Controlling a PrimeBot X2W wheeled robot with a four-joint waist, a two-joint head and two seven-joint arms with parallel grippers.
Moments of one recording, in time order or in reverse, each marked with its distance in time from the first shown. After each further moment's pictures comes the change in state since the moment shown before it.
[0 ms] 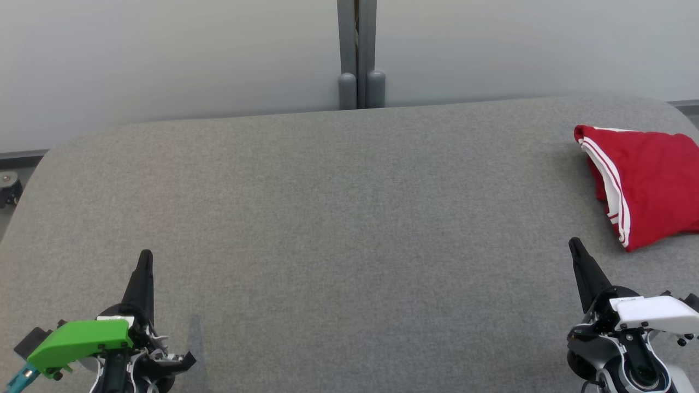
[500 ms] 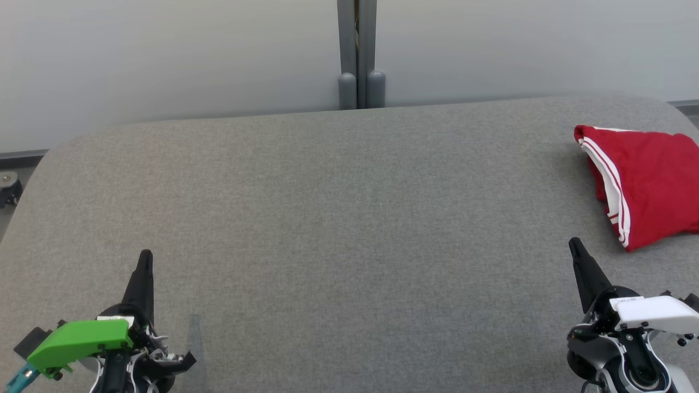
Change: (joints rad) left arm 0.000 0.000 0.000 0.000 0.000 0.000 0.000; right arm 0.000 0.000 0.000 0.000 0.000 0.000 0.000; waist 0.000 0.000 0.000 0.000
